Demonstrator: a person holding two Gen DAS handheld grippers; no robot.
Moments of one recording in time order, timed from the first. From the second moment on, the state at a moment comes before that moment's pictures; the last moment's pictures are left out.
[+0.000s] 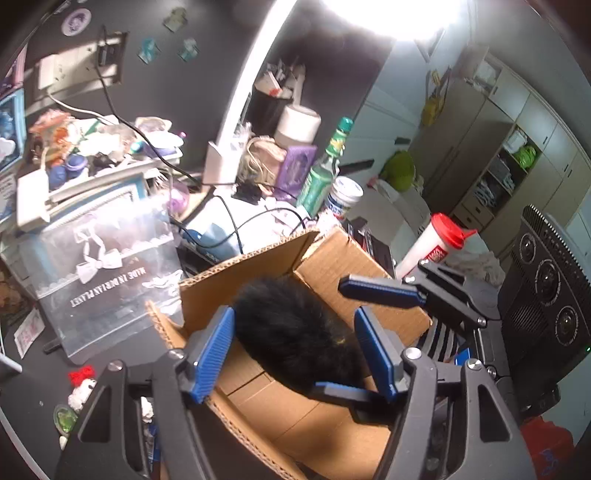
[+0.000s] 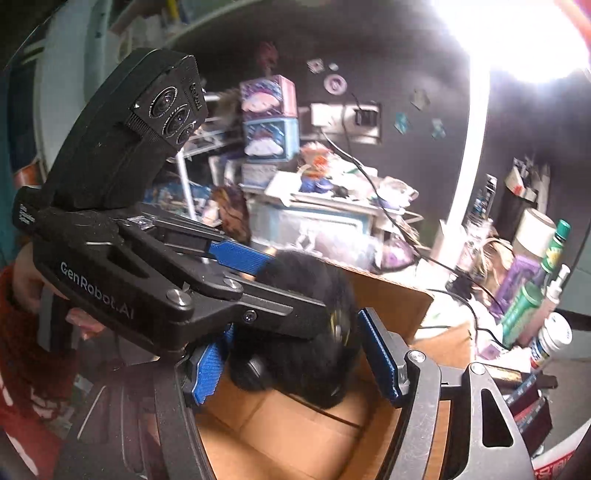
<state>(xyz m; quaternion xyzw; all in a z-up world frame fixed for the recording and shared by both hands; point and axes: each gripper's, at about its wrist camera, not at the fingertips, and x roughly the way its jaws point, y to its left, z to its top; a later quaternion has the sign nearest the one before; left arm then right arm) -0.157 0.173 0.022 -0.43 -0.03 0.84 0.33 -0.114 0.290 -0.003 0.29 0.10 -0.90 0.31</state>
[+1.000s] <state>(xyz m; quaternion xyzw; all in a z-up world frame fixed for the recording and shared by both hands) -0.033 -0.007 0.021 -0.30 -0.07 0.93 0.20 -0.015 0.175 0.000 0.23 0.09 -0.87 0.42</state>
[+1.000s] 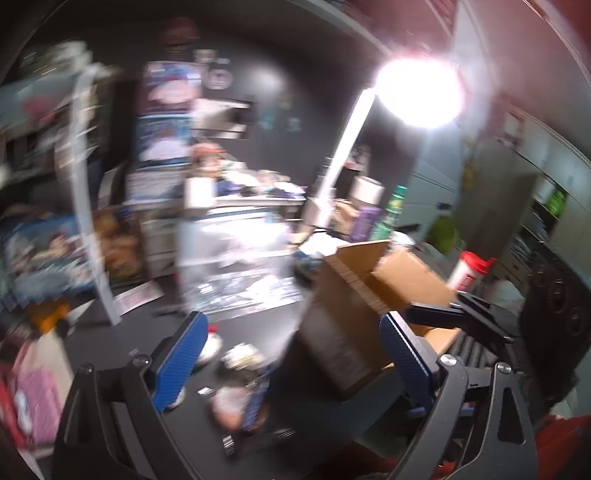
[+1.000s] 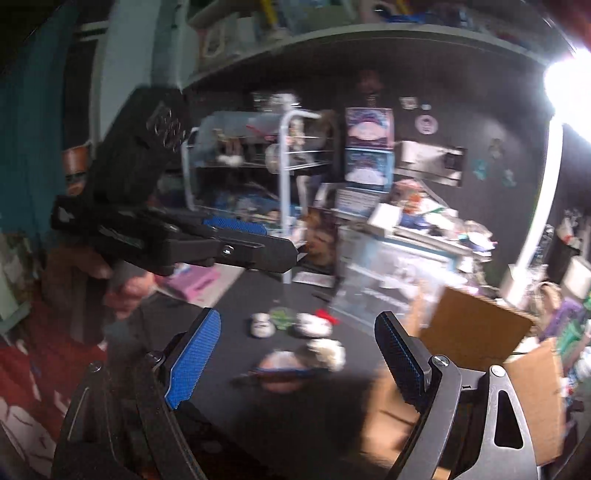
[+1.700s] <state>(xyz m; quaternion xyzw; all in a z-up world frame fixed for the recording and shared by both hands) 0.010 -0.094 -0.104 -0.36 -0.16 0.91 0.12 -0.076 0.124 -0.144 0.39 -0.08 -0.86 0.31</state>
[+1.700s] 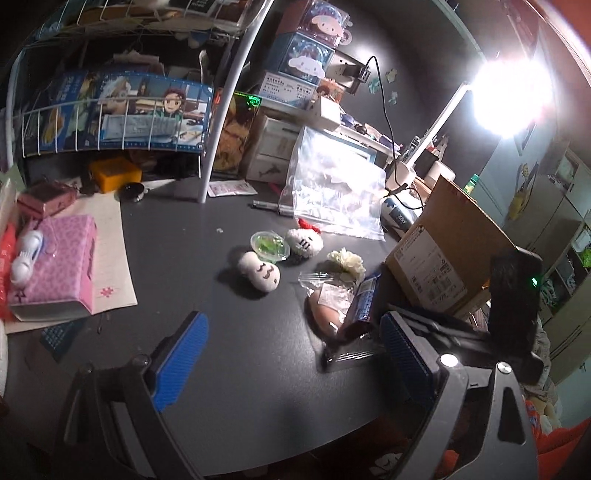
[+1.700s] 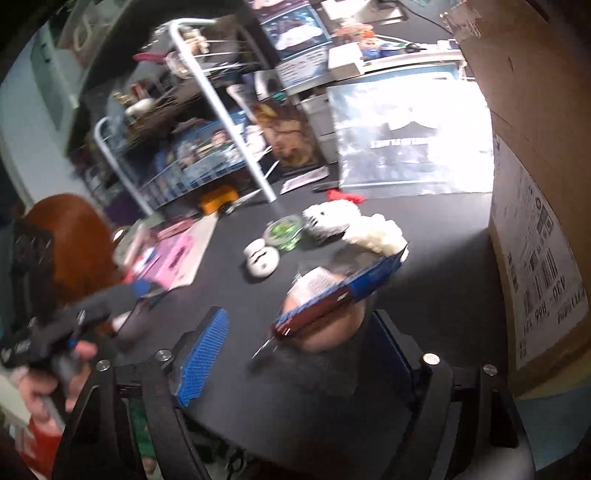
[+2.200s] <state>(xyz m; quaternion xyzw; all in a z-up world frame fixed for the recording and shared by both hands) -0.005 -0.107 -0.110 -0.36 -0.15 0.91 0.12 -0.082 0.133 -0.164 0.42 -0.05 -0.88 0.23</state>
